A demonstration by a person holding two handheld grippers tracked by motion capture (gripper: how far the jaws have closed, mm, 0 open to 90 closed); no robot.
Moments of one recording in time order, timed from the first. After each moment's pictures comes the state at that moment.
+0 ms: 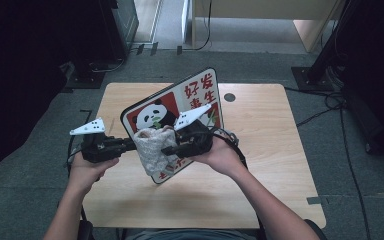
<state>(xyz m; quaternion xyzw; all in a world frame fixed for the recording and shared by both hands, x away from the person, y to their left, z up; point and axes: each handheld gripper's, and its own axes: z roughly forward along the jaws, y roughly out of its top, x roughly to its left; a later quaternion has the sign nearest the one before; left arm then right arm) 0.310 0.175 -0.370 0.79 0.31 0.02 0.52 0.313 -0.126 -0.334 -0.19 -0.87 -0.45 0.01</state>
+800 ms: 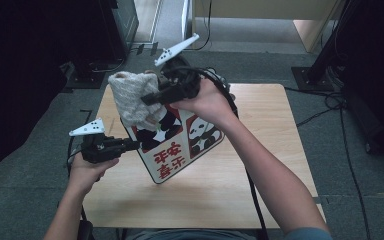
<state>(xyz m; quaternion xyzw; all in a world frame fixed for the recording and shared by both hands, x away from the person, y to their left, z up) 0.309 0.175 -0.371 0.79 0.31 0.02 0.53 0.372 -0.096 -0.209 -0.19 -0.86 -0.47 -0.01</state>
